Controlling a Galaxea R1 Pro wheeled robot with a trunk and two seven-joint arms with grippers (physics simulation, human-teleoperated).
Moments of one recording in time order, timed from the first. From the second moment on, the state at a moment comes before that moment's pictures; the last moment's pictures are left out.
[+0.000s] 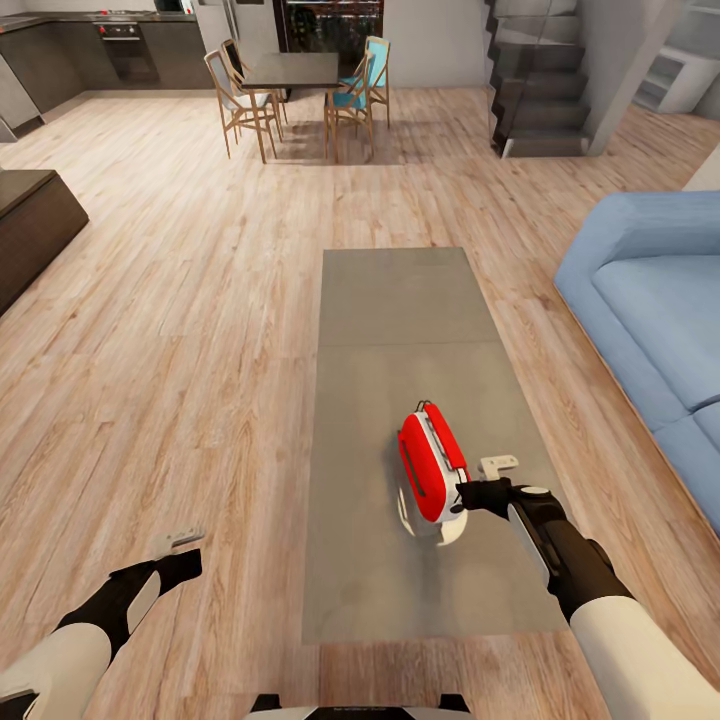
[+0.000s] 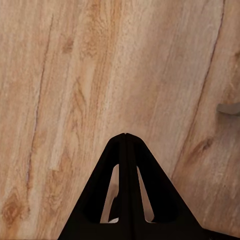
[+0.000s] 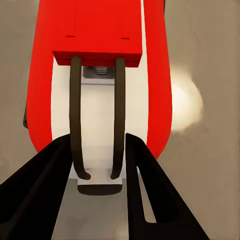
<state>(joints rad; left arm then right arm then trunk) -0.70 0.19 0.25 -0.34 0.05 0.24 -0.13 -0.68 -0.11 0.08 -0.91 -0.04 0.54 0.20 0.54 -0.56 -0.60</state>
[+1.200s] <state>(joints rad) -0.70 0.19 0.24 -0.34 0.05 0.24 -0.13 -0.68 -0.11 0.08 -0.90 -0.06 0.48 0.20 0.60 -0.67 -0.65</state>
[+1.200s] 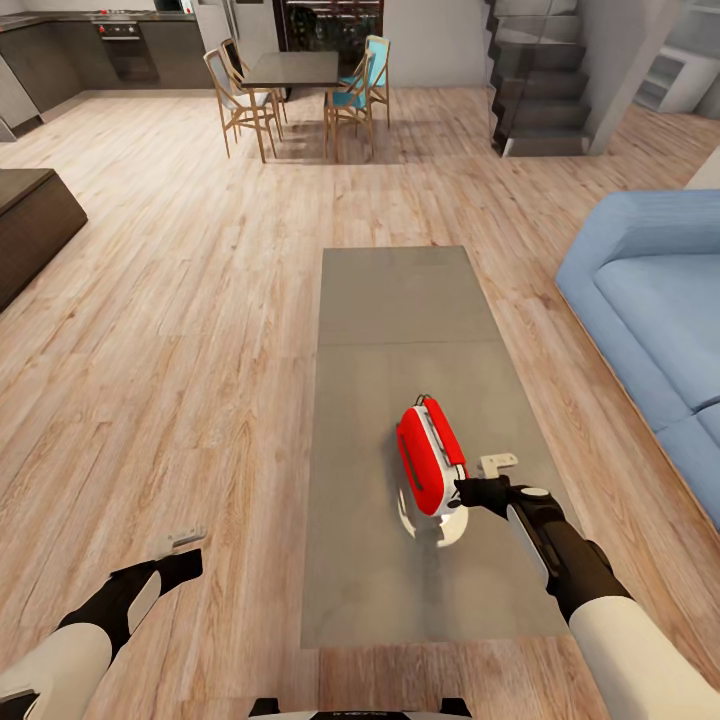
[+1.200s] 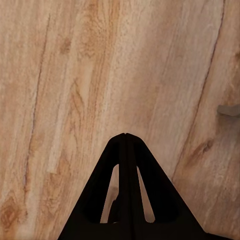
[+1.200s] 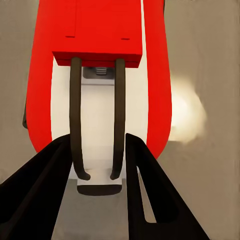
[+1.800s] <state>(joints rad) -0.70 0.19 0.24 -0.34 0.05 0.24 -0.13 -0.68 -0.11 0.08 -0.85 -0.04 0.48 0.19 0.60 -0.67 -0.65</state>
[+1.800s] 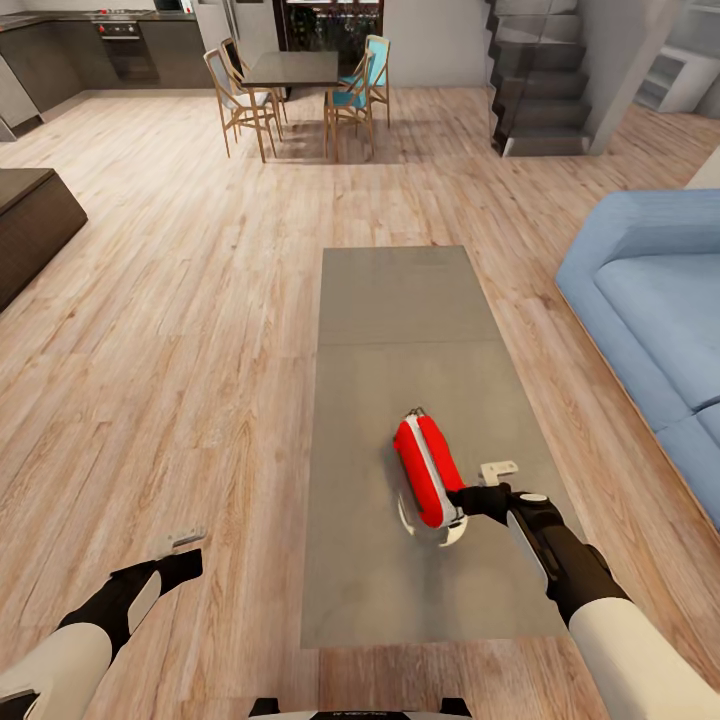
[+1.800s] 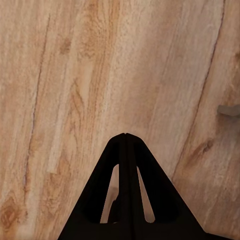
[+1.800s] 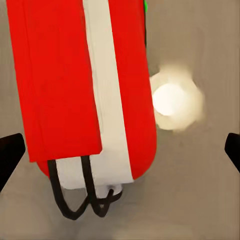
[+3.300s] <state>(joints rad) -0.70 0.19 0.24 -0.34 0.05 0.25 -0.13 -0.68 -0.11 0.08 -0.85 -0.04 0.48 0.19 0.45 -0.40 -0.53</state>
